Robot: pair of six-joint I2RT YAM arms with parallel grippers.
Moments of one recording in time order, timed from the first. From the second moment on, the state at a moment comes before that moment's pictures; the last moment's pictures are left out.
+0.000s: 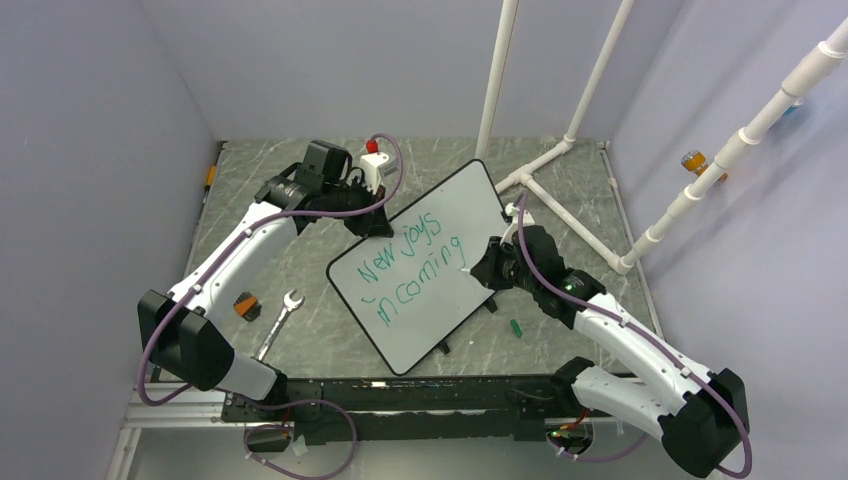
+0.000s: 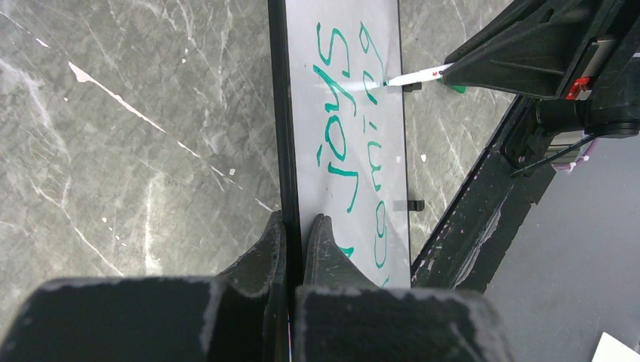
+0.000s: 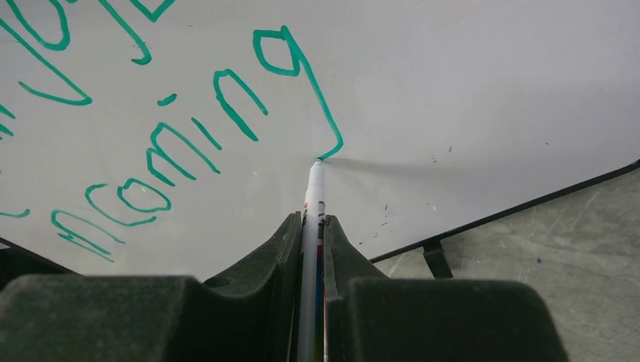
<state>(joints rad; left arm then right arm) -0.47 1.45 1.40 -0.73 0.55 0.07 0.59 0.95 0.69 -0.34 -0.04 0.51</state>
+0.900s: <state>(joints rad) -0.47 1.45 1.40 -0.73 0.56 0.06 0.59 0.82 0.89 -0.52 -0.11 0.52</state>
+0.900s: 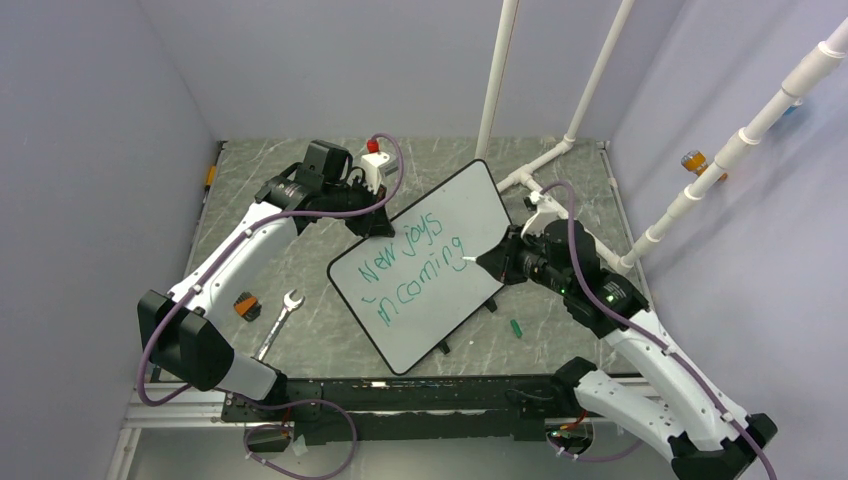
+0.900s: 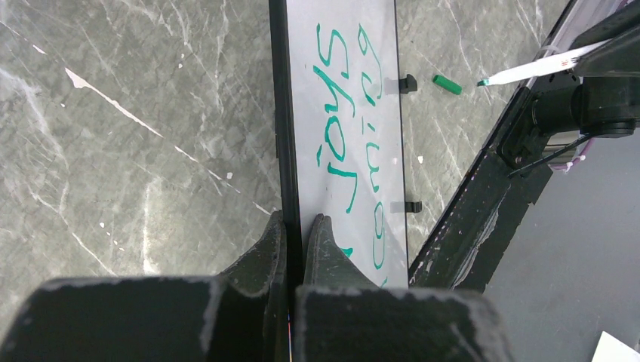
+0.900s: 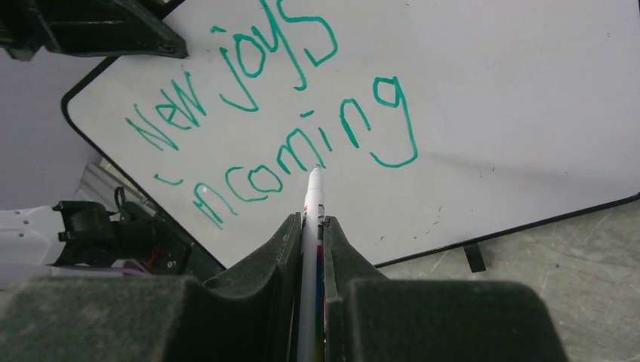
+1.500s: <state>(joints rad) -0.47 1.44 1.38 -0.71 0.58 0.03 0.59 0.74 0.89 -0.61 -0.09 0.52</state>
